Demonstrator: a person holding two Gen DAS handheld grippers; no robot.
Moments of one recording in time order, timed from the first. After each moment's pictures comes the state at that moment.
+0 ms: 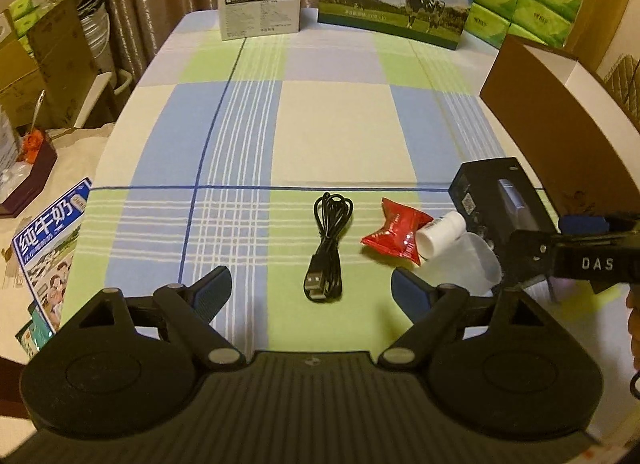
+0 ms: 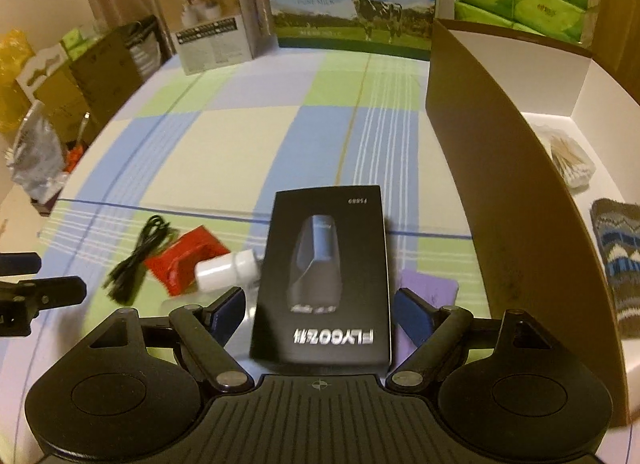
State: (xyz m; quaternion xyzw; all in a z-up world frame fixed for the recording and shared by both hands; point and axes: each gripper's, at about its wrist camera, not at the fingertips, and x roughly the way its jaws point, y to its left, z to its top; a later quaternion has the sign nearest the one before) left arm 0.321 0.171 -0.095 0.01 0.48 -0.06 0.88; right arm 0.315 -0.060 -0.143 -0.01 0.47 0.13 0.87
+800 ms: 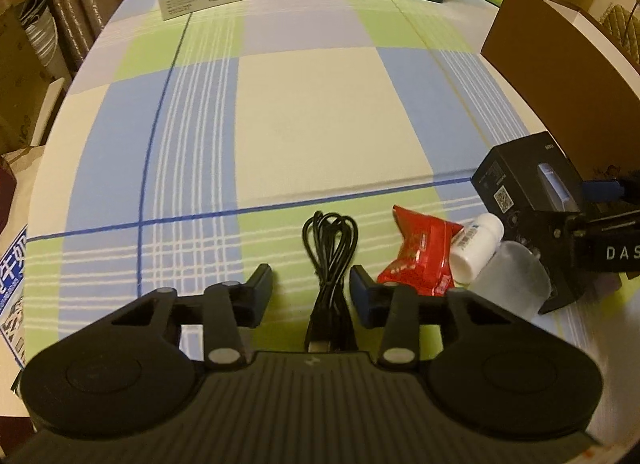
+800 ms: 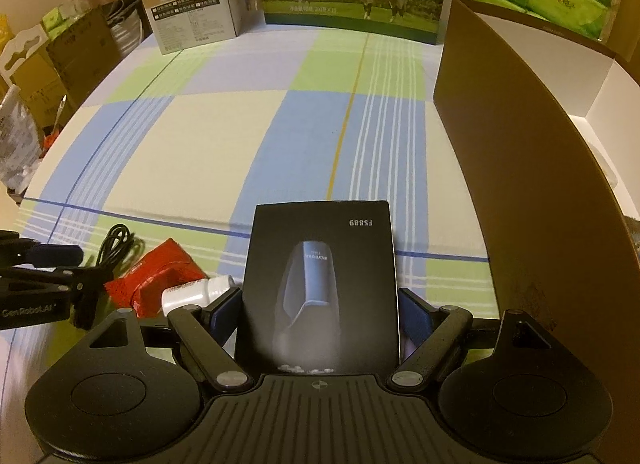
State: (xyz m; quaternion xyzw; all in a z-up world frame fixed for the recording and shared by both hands) left arm 0.391 0.159 -0.146 0.05 0.51 -0.12 0.85; right arm 0.354 -0.044 -0.163 -0.03 0.50 0.11 0.86
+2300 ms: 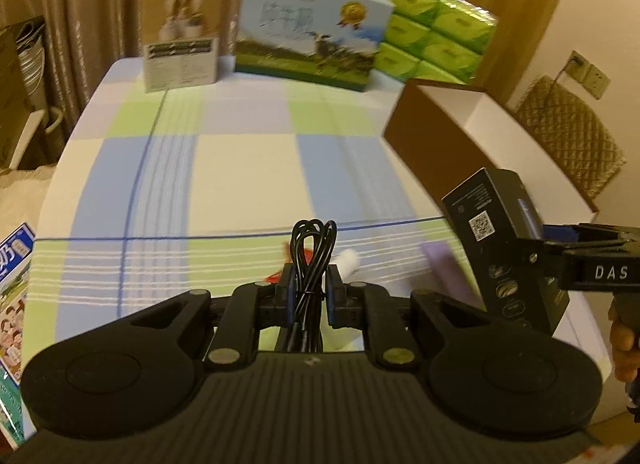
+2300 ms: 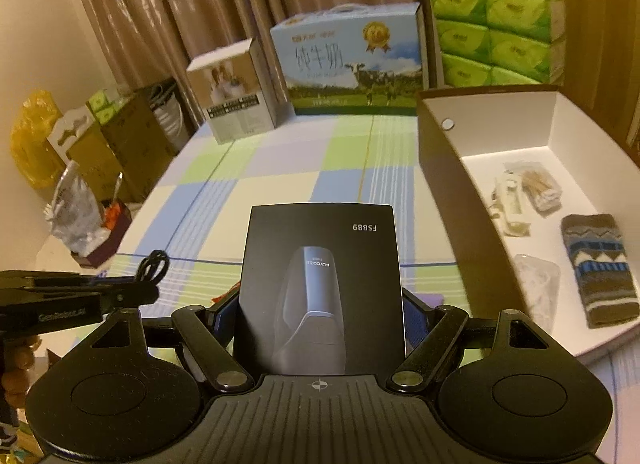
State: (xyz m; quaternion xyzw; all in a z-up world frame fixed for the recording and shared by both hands) left arm 0.300 0.149 -0.043 -0.03 0.42 -0.19 0.89; right arm 0.254 -0.086 -0.062 0.06 0.40 0.16 0.90
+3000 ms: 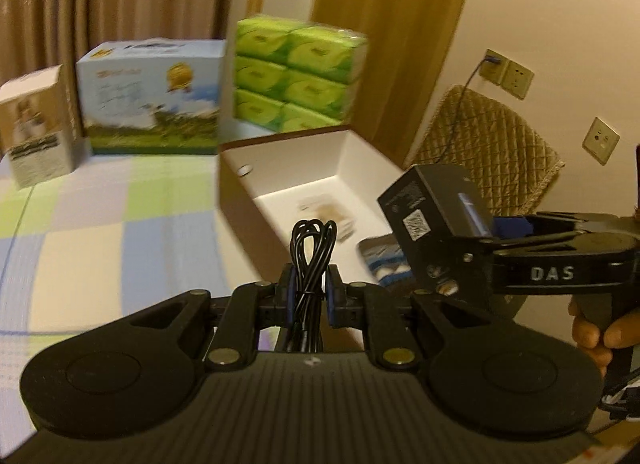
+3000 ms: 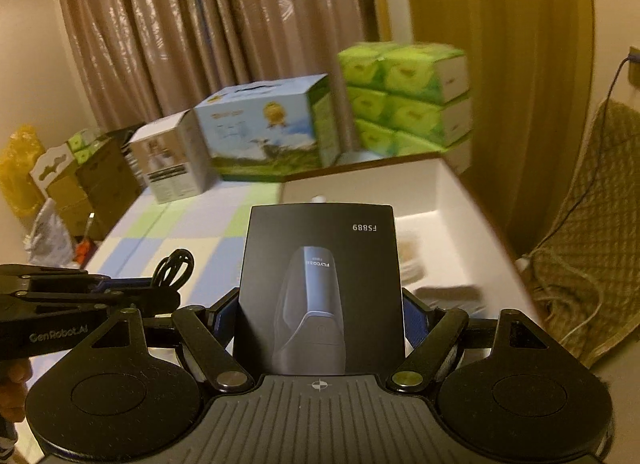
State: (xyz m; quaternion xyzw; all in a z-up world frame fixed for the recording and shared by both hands) left arm 0.301 -0.073 0.013 0.00 0.35 -0.26 0.90; right arm 0.272 -0.262 -0.004 0.05 0.34 0.13 0.93
